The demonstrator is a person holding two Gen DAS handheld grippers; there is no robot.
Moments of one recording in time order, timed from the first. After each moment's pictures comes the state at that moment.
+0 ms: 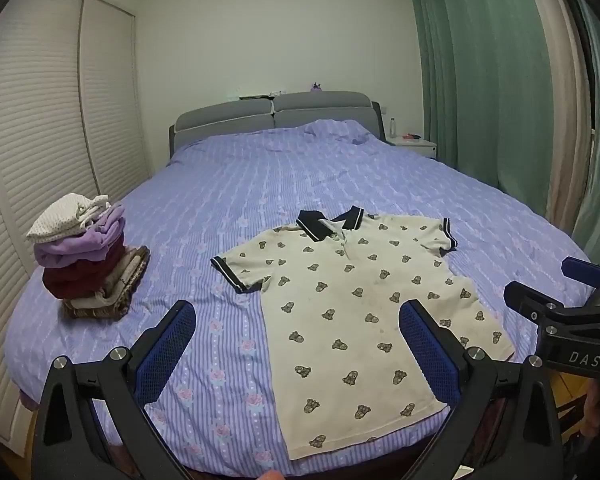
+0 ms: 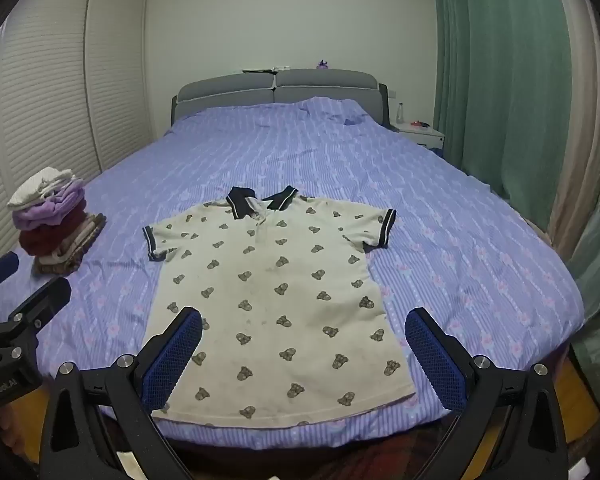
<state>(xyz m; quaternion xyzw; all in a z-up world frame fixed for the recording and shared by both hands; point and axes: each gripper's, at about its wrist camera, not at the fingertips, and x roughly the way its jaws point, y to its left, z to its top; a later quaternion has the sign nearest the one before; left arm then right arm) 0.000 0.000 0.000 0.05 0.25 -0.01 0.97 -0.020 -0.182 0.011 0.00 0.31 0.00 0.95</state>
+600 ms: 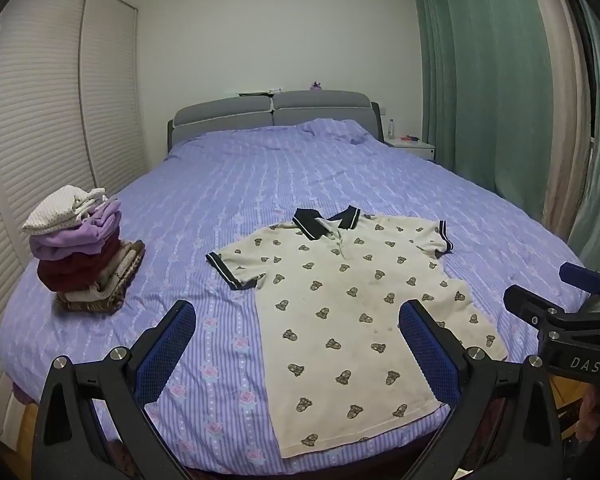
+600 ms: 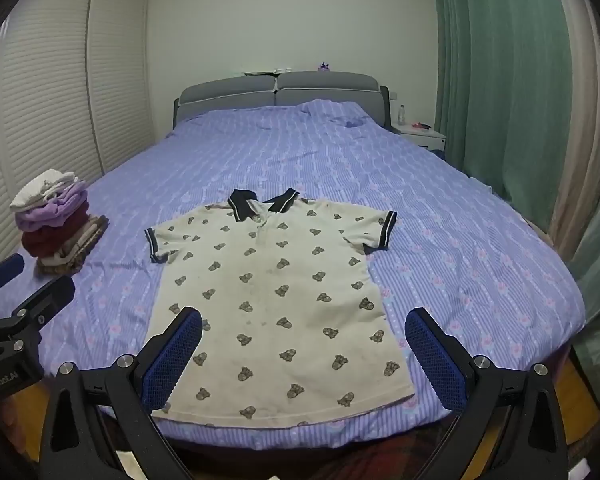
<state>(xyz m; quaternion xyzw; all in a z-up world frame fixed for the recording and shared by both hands) 0.001 0.001 0.001 0.03 0.26 -0.02 0.97 -0.022 -0.183 0.013 0.00 0.31 0.00 0.95</state>
